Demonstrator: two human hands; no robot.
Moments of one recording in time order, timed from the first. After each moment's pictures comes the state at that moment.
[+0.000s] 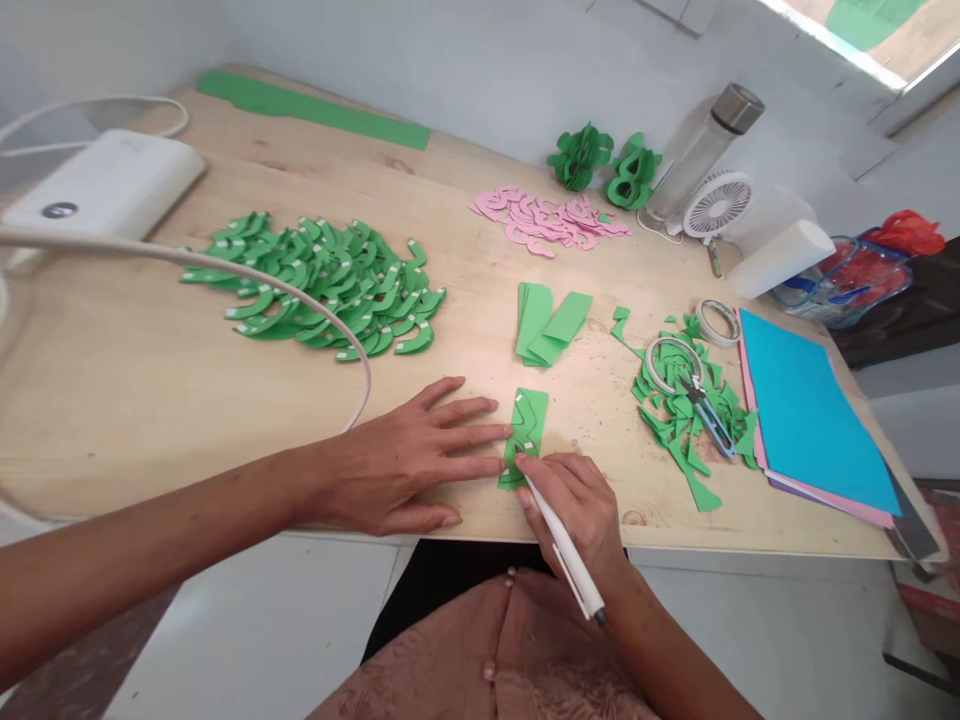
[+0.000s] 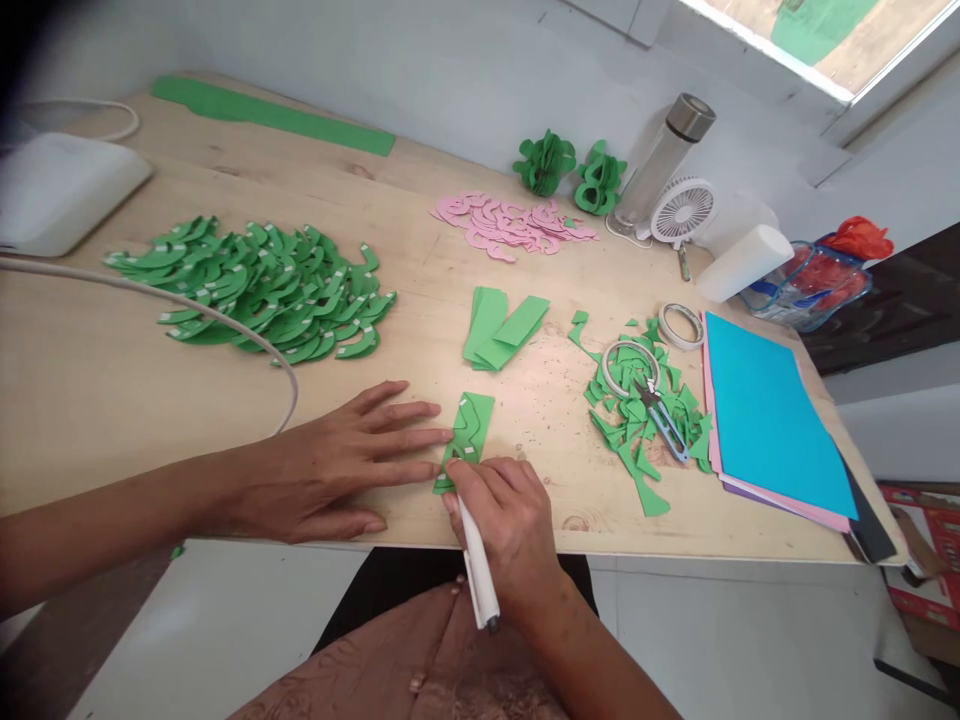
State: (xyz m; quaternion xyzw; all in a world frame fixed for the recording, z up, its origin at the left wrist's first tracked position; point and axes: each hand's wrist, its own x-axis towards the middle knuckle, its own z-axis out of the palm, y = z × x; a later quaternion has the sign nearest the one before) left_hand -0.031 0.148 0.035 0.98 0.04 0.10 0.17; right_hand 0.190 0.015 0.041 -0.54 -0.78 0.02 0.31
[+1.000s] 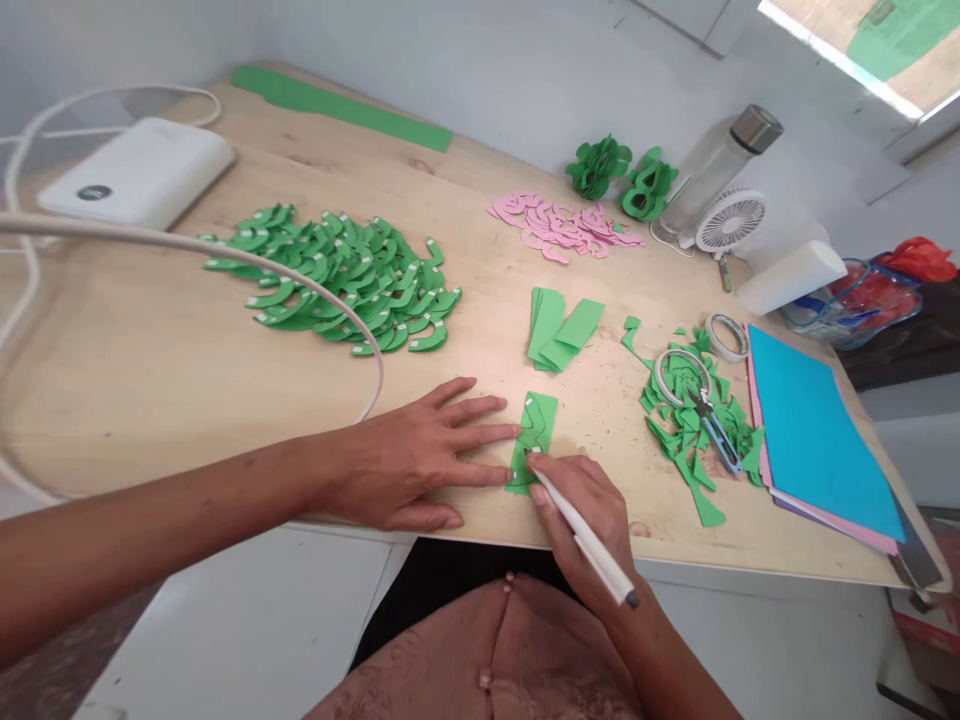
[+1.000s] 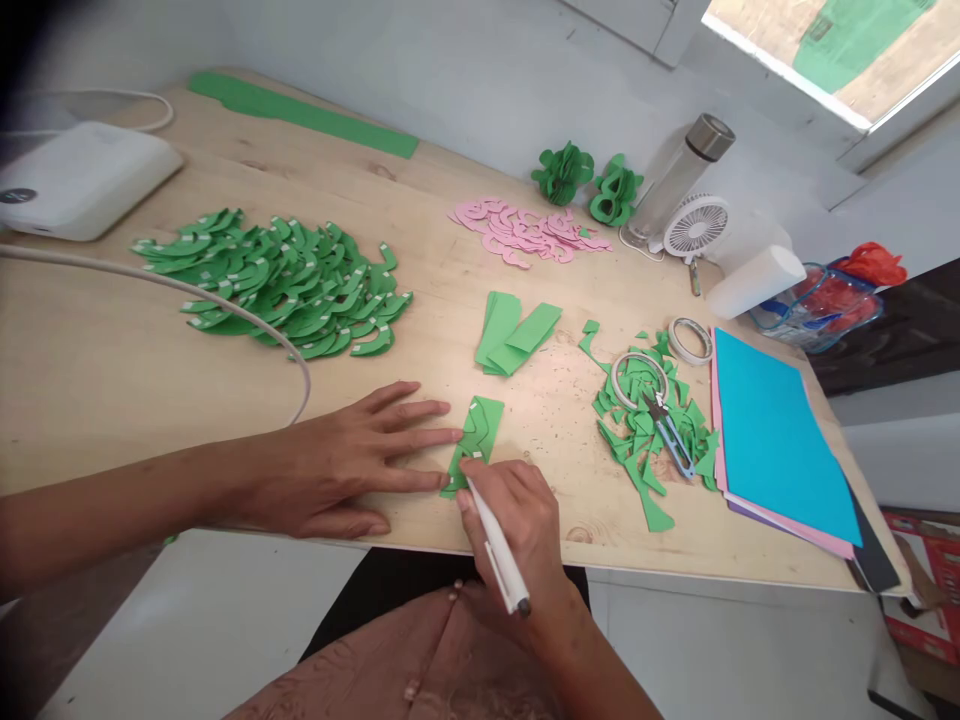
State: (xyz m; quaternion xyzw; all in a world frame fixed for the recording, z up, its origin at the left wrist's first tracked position) left_hand -0.031 0.146 0.045 0.98 0.05 0.09 0.17; right_hand 0.193 0.016 0.049 -0.55 -0.75 0.12 0.36
